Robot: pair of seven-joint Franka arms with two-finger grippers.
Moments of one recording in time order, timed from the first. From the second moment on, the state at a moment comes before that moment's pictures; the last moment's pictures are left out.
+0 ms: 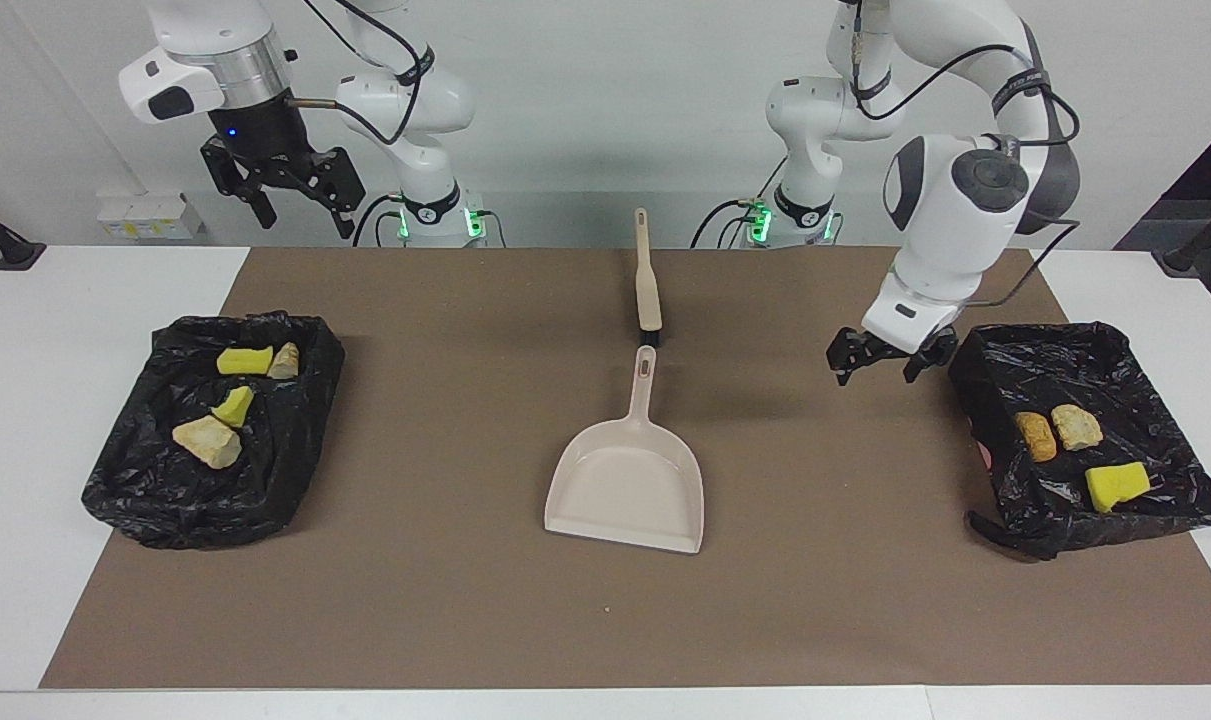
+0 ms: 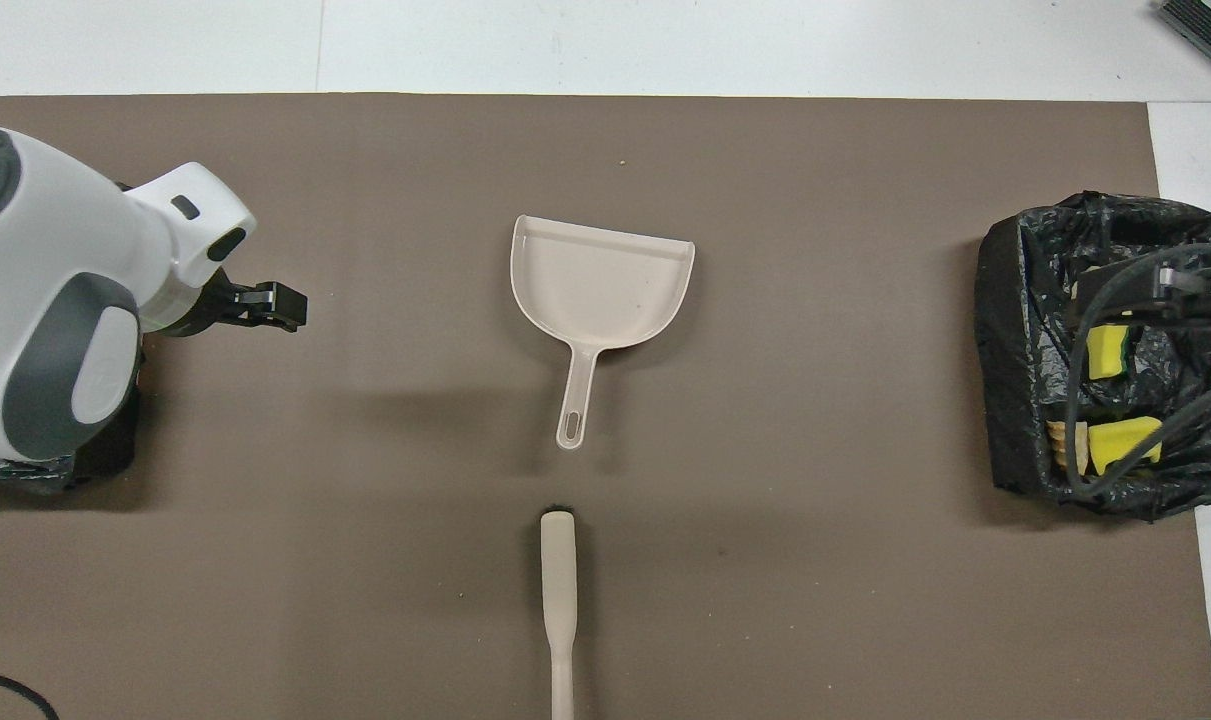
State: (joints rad) left arm -0.12 0.10 -0.06 -1.80 0.05 1.91 -0.13; right arm 0.02 0.00 0.04 -1.41 -0.01 1.45 0.25
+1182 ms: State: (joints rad) left arm -0.04 -0.10 -0.05 -1.69 0.02 1.61 0.00; right arm 0.02 0.00 0.04 -1.41 -0.01 1.45 0.25
